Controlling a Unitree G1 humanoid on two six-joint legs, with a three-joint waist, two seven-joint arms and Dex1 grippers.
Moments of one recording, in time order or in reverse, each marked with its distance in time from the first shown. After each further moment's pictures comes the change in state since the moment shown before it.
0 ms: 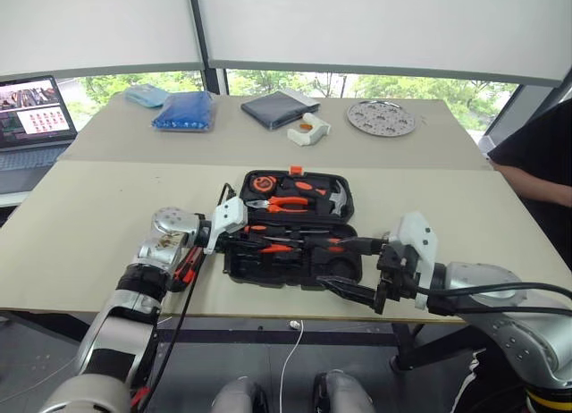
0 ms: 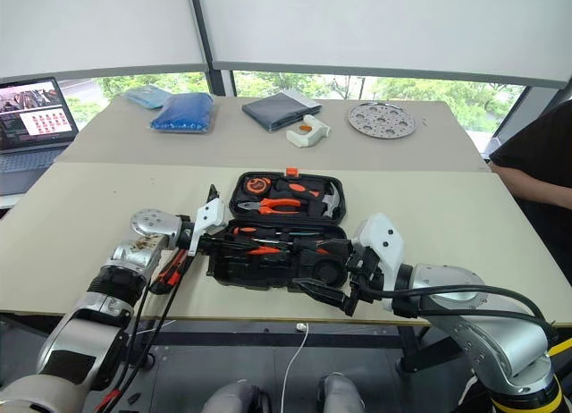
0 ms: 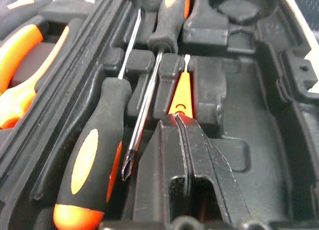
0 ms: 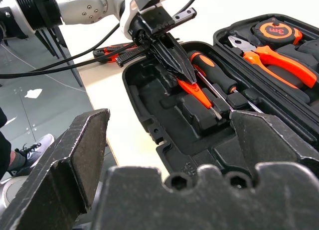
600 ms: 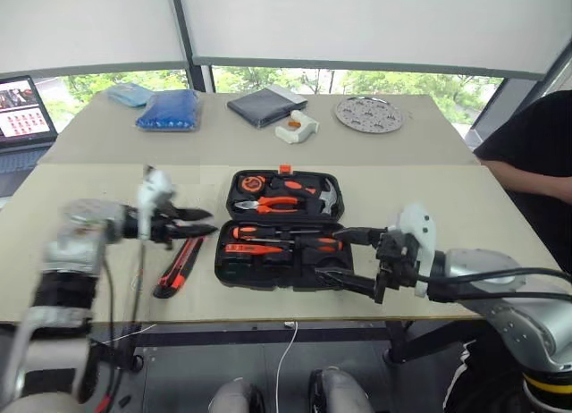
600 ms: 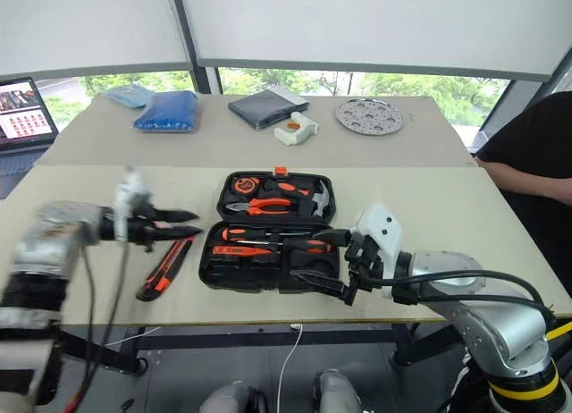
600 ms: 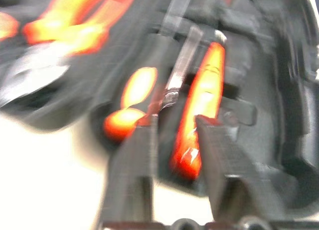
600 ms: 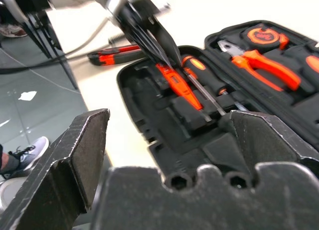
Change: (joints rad) left arm 0.582 0.419 0.585 -0.699 -0.324 0.721 0.175; right arm -0.166 -0.018 0.100 0.109 -0.038 -0.046 0.170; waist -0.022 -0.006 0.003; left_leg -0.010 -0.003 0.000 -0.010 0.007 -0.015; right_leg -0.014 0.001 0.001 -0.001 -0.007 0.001
